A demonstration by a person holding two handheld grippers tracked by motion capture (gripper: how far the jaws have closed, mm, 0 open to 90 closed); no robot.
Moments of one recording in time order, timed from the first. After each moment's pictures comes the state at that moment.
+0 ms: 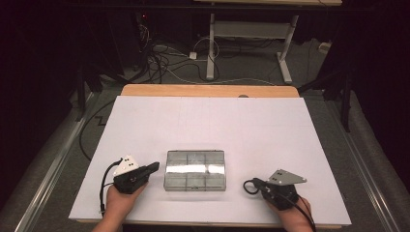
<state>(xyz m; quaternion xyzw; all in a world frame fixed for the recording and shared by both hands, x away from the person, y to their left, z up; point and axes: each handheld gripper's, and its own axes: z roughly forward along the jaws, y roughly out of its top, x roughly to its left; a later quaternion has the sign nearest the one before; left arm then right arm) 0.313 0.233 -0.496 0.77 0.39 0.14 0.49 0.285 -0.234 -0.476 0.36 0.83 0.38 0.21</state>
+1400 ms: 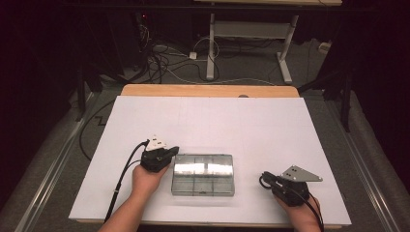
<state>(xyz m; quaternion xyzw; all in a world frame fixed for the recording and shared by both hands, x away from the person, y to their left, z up) 0.371 0.166 -0.489 0.79 0.40 0.14 0.45 0.286 -0.249 -0.469 0.39 0.80 0.41 0.22</state>
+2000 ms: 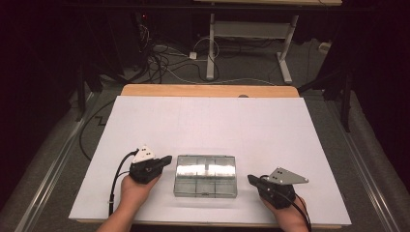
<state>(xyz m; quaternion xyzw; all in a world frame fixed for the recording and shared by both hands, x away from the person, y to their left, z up) 0.322 0.199 -0.487 0.79 0.38 0.13 0.46 0.282 -0.214 -0.469 0.34 0.81 0.44 0.19</state>
